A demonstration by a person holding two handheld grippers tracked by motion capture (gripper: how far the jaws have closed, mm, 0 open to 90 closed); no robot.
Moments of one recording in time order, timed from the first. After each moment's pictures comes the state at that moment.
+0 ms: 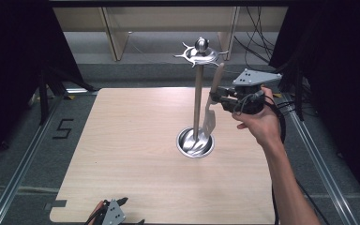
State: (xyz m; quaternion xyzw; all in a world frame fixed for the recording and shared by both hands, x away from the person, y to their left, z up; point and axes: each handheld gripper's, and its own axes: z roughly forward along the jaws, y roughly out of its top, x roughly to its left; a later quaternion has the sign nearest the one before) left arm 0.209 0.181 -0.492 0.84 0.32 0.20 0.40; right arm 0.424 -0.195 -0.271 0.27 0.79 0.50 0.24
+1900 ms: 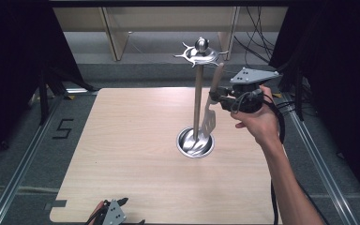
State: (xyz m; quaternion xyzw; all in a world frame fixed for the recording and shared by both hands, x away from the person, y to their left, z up) left arm 0.209 0.180 -0.493 0.84 0.31 0.21 0.40; right arm 0.423 -0.189 -0.265 0.29 0.79 0.48 0.24
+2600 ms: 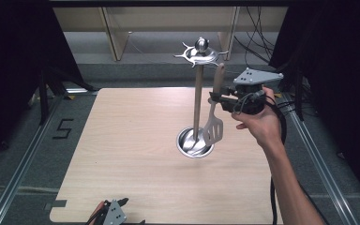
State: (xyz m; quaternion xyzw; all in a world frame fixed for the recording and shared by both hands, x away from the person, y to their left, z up) left arm 0.209 0.180 -0.492 0.84 0.31 0.20 0.39; right arm 0.418 -0.193 -0.264 0.30 0.78 0.49 0.24
